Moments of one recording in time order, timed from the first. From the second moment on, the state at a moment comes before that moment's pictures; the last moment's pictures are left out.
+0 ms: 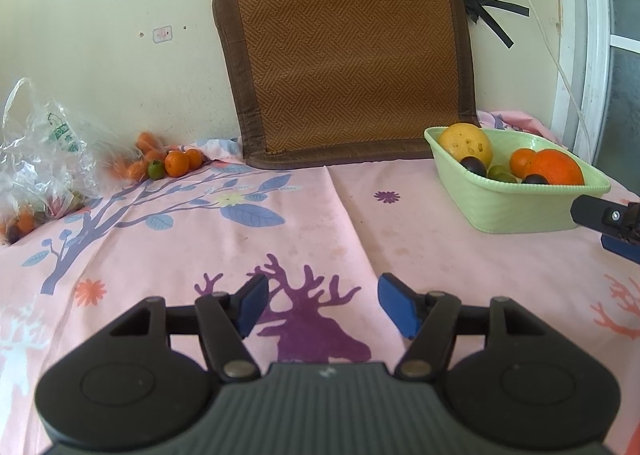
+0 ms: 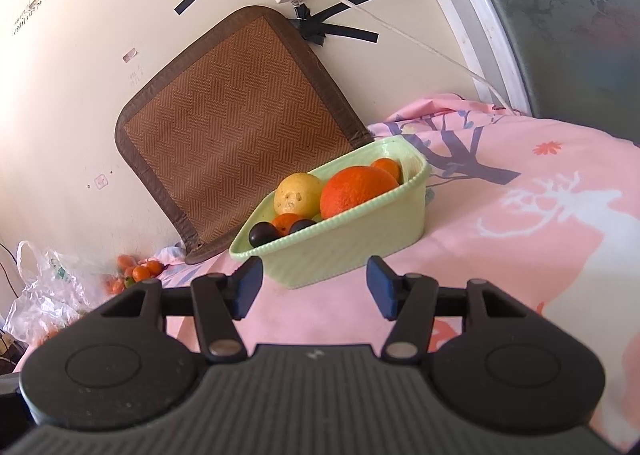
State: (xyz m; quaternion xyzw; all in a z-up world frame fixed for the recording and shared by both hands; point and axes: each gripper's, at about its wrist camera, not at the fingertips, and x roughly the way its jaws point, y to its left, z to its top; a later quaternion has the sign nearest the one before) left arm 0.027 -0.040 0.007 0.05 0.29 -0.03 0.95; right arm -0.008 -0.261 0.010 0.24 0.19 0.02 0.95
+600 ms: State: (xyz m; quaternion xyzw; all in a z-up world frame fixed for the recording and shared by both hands) left arm 0.024 -0.040 0.008 0.05 0.28 -0.03 0.96; right arm -0.009 -0.261 0.010 0.24 0.19 0.02 0.95
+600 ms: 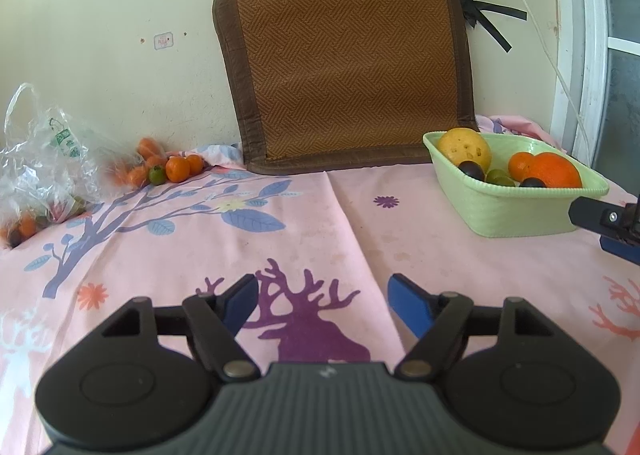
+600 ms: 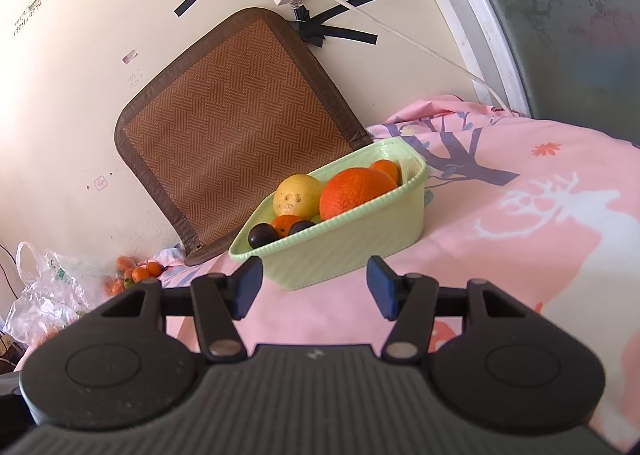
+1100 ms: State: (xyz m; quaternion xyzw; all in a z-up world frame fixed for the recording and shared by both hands) left arm 0.025 -0.040 0.008 0.04 0.29 -0.05 0.95; right arm -0.010 -0.260 0.011 0.23 0.18 0.02 0.95
